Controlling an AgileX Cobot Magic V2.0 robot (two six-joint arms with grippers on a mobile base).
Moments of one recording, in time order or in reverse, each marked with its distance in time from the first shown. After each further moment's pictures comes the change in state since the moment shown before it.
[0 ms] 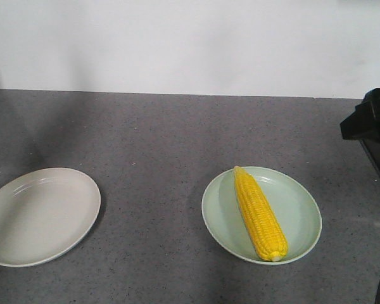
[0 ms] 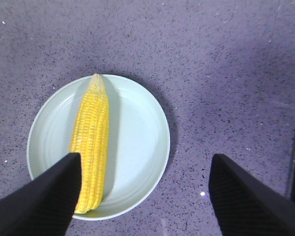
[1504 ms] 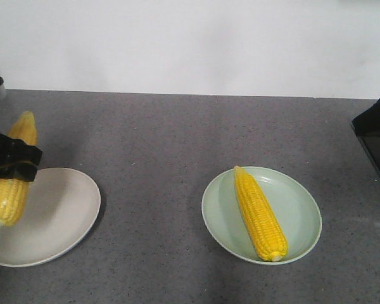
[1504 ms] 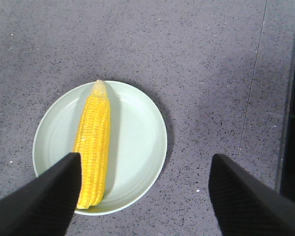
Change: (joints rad) left arm -0.030 0.194 0.296 -0.097 0.154 -0.001; right arm 0.000 -0.069 0.000 -0.010 0.013 0.007
